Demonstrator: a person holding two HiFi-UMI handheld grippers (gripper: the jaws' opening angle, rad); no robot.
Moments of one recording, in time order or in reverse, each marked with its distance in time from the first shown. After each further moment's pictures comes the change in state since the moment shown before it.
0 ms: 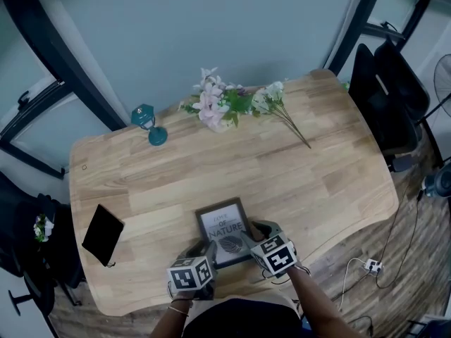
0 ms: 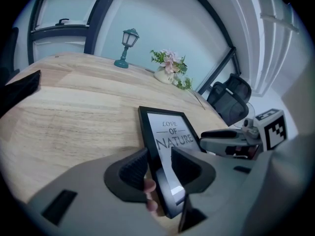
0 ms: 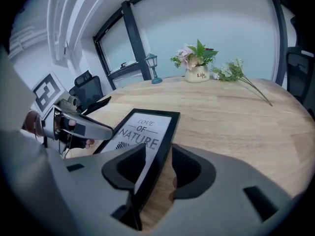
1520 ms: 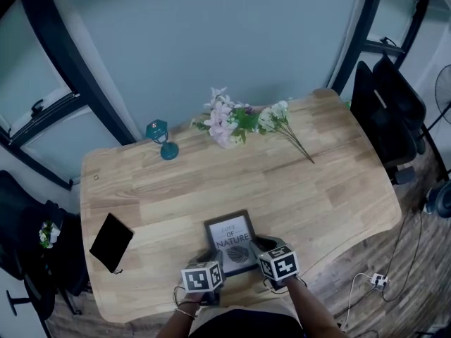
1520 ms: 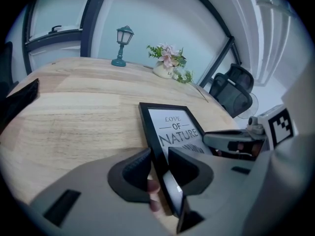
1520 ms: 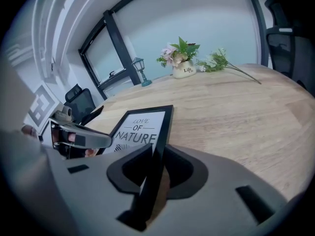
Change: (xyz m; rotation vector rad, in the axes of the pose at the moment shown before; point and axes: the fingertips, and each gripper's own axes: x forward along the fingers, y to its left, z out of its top) left arm 0.006 0.005 -0.007 0.067 0.040 0.059; right arm 0.005 -0.004 -0.018 0.180 -0.041 -0.033
